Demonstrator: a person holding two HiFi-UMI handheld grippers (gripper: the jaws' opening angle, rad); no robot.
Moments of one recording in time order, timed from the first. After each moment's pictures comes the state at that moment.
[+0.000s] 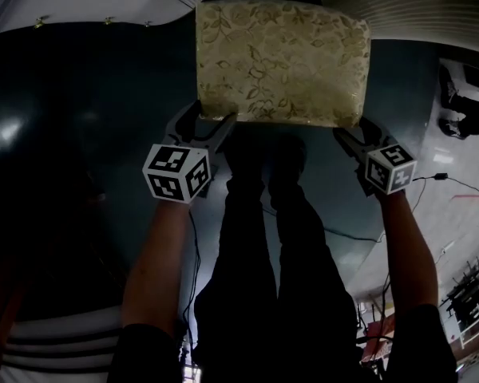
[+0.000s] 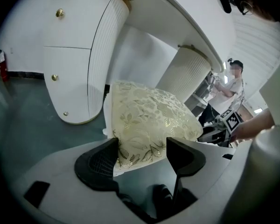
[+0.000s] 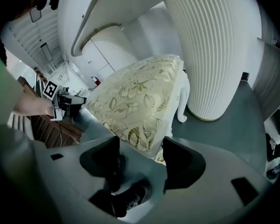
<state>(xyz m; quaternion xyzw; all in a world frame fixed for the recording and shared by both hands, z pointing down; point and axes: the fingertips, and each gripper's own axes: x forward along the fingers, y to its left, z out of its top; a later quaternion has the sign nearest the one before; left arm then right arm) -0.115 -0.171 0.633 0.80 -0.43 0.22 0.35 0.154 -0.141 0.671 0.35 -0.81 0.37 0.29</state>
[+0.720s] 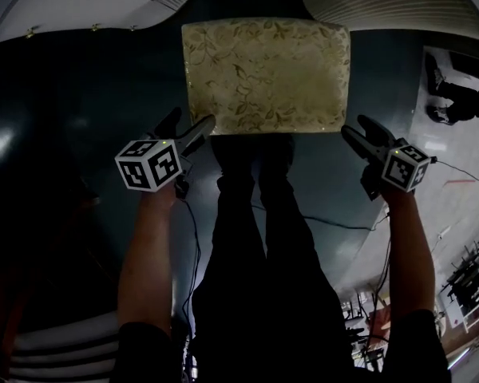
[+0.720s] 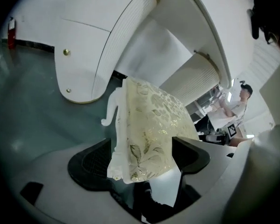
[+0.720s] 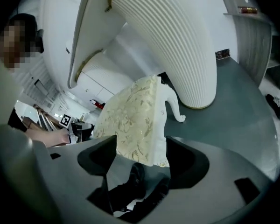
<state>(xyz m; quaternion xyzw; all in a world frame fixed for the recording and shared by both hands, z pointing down) -0.142 -0.205 0.628 0.76 -0.39 0.21 0.47 0.191 -0.168 0.610 0.39 -0.77 0.47 0.18</state>
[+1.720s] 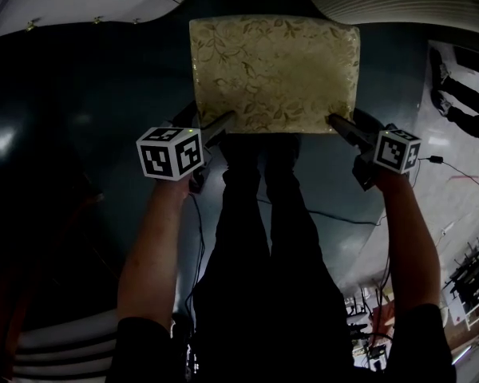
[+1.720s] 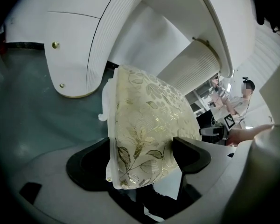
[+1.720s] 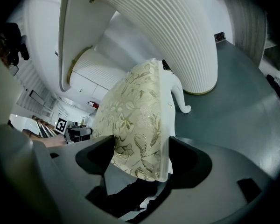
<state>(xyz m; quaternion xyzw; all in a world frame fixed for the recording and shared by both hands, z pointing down) -0.110 -0.201 0.639 0.73 -0.37 0.25 0.52 0.159 -0.197 0.631 0.36 -0.73 0.55 0.21</state>
